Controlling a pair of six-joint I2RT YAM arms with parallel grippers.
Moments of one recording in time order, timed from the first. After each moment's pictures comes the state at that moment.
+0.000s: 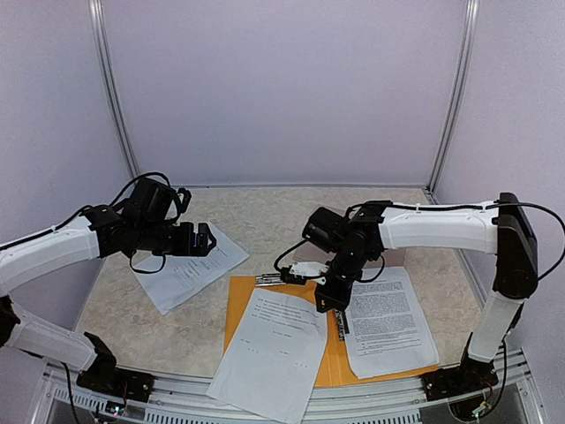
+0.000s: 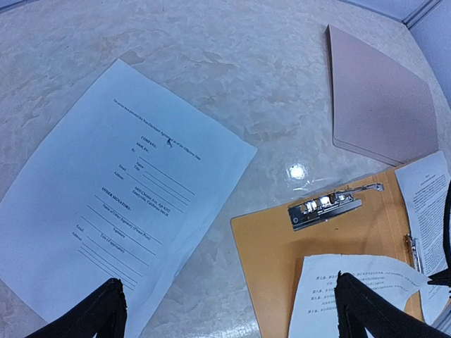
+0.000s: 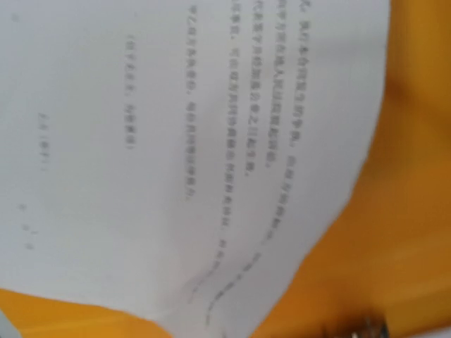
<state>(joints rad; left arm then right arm) -0.62 1.23 0.94 -0.50 -0.09 -0.45 0.96 1.79 1.35 -0.92 -0.22 -0.28</state>
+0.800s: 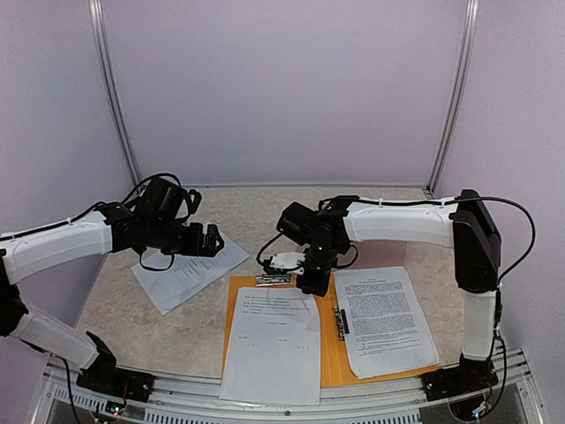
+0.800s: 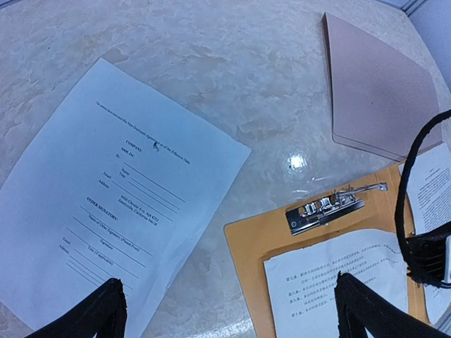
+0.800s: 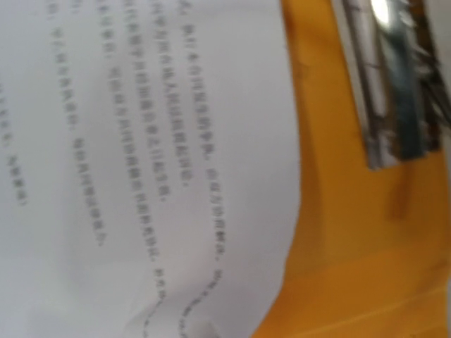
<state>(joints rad) -0.62 1.33 0.97 -0.46 -0.06 -0.42 0.96 2.03 1.62 -0.94 -0.03 -0.40</state>
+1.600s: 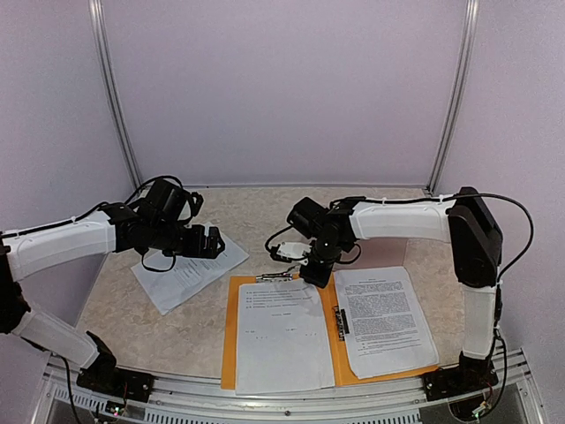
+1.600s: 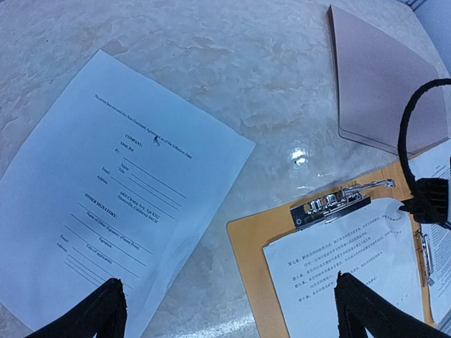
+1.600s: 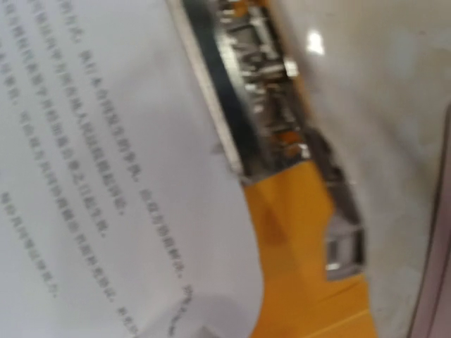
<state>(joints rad) -0.62 1.35 0.97 -0.46 -0.06 -0.42 0.88 2.03 1.56 -0.78 0.00 -0.37</state>
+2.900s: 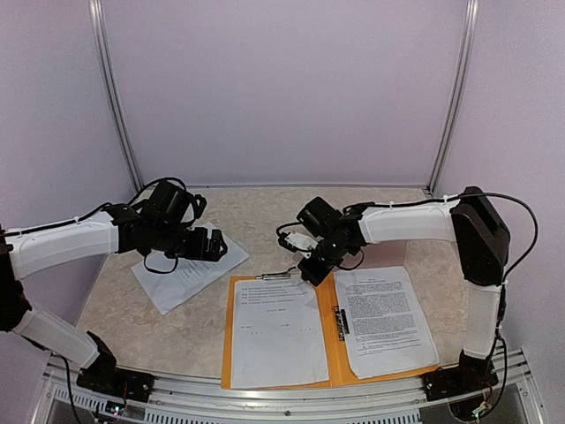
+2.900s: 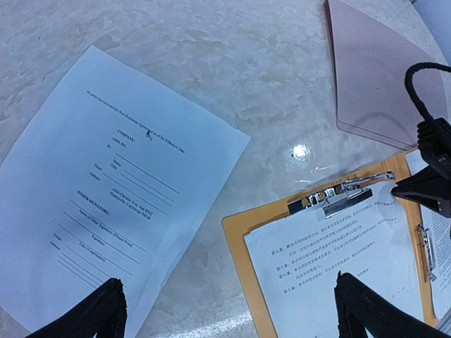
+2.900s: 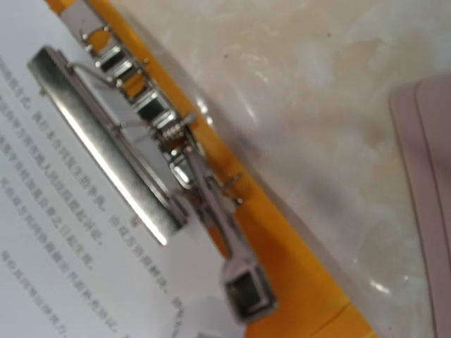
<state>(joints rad) -0.64 1.37 0.97 -0.46 -0.06 -0.42 0.83 2.00 1.44 -0.56 -0.07 -0.08</state>
